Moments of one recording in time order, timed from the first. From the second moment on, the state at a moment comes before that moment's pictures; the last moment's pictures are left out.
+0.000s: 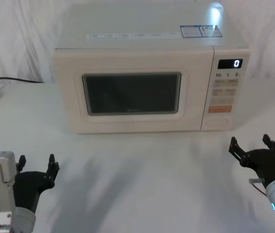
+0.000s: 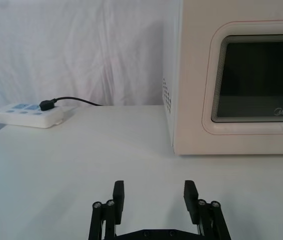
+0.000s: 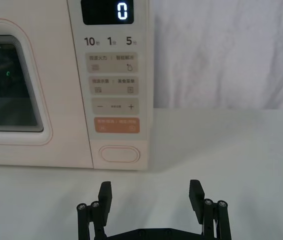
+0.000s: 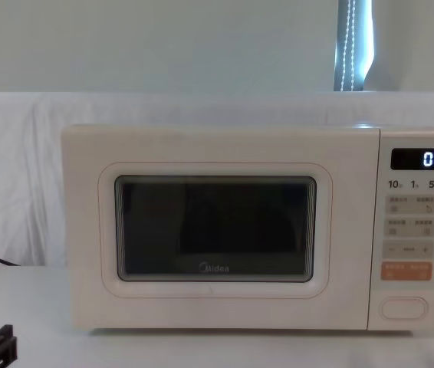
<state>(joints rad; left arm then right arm) 0.13 0.12 0.04 -1.69 -0.09 0.02 0.07 0.02 0.06 -0.02 -1.52 0.07 0.01 0.08</state>
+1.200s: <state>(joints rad) 0.13 0.12 0.05 -1.69 -0.10 0.03 0.06 0.02 0.06 -0.02 -1.52 0.07 0.01 0.08</state>
